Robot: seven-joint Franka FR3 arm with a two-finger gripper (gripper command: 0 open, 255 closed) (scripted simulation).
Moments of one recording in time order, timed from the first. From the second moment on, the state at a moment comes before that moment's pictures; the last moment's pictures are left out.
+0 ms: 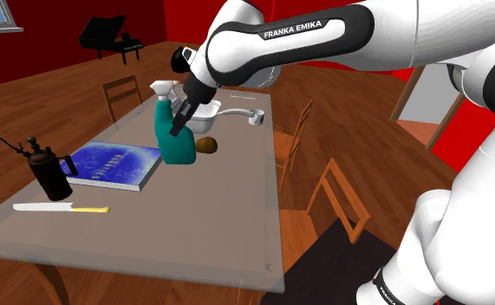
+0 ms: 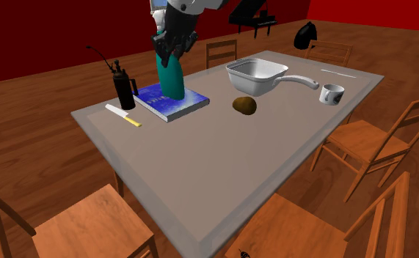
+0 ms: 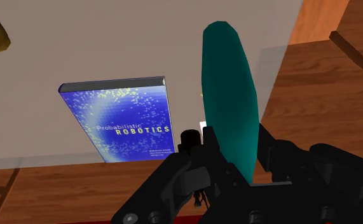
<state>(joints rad) 0.35 0.02 0.03 -1.91 0.28 2.39 -0.54</state>
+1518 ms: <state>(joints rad) 0.25 0.03 -0.06 -1.69 0.33 2.13 -0.69</state>
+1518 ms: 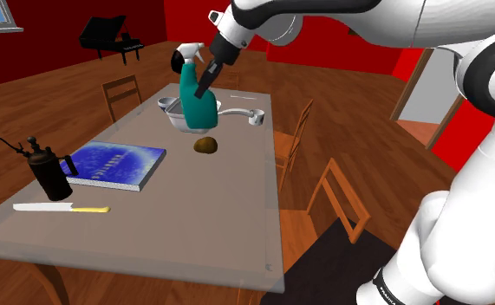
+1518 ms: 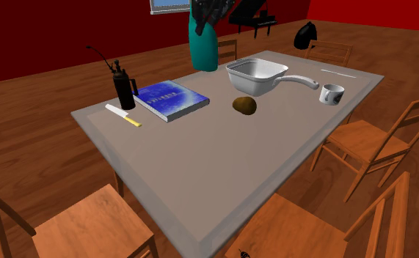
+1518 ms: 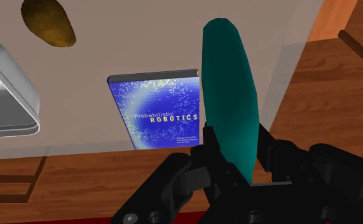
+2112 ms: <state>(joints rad) 0.13 0.14 -0.15 -1.53 0.42 2.01 -0.89</state>
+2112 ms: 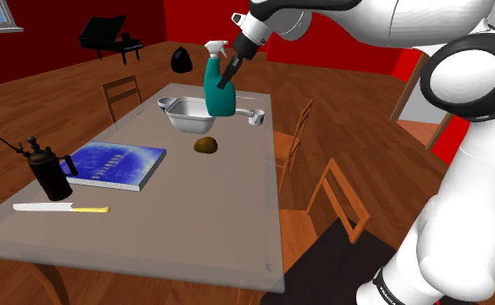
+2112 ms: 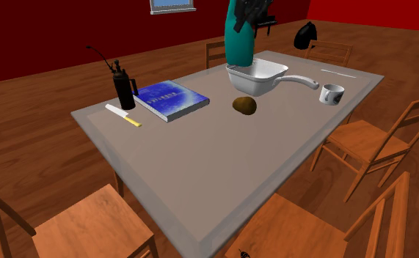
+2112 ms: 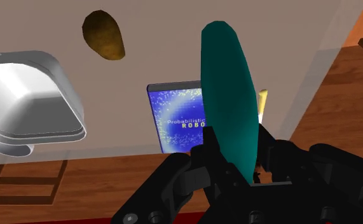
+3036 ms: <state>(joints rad) -0.14 0.52 -0.22 -0.96 0.57 1.70 -1.09</state>
